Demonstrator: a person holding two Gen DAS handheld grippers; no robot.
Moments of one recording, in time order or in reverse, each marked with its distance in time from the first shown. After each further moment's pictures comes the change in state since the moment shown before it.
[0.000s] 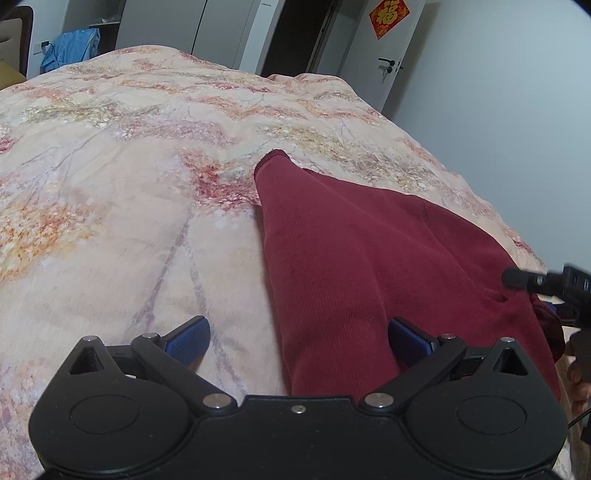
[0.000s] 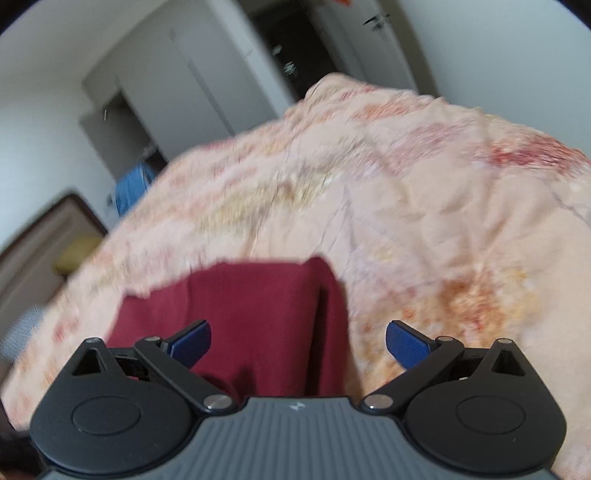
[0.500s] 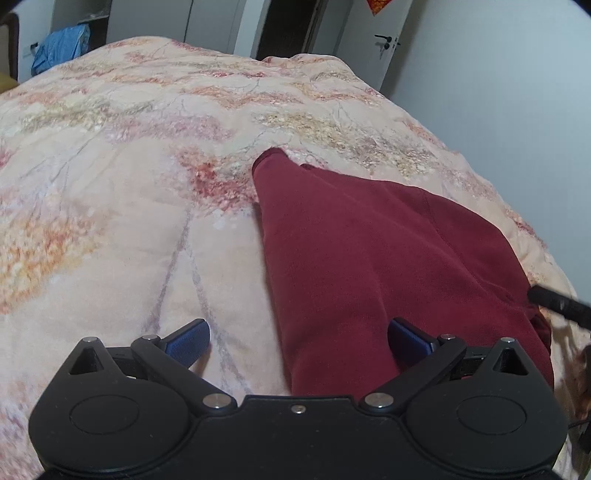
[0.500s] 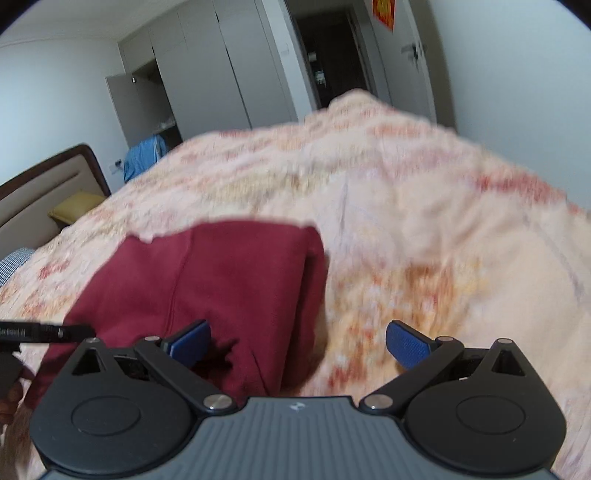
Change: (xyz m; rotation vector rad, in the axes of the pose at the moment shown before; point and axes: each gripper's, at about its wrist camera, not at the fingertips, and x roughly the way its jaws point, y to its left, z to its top) left arm -0.003 -0.009 0.020 0.060 0.080 0.028; right arm -0.044 0.001 -0.027 -0.153 -0.107 -0.040
